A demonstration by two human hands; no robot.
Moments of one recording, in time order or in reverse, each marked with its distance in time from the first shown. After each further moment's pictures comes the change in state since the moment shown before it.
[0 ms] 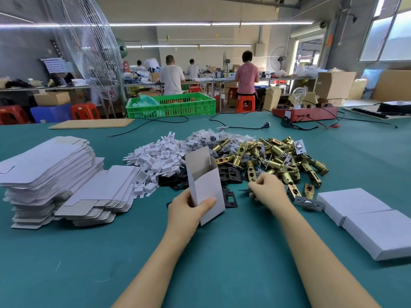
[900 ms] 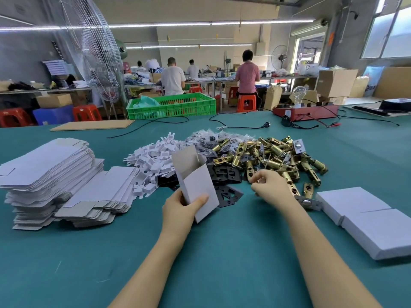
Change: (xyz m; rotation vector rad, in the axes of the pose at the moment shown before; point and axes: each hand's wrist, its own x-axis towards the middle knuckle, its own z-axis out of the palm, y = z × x) left_hand 0.005 -0.005 -0.004 0.001 0.115 -0.039; right_hand 0.000 -0.002 -0.017 -0.039 -0.063 -0.070
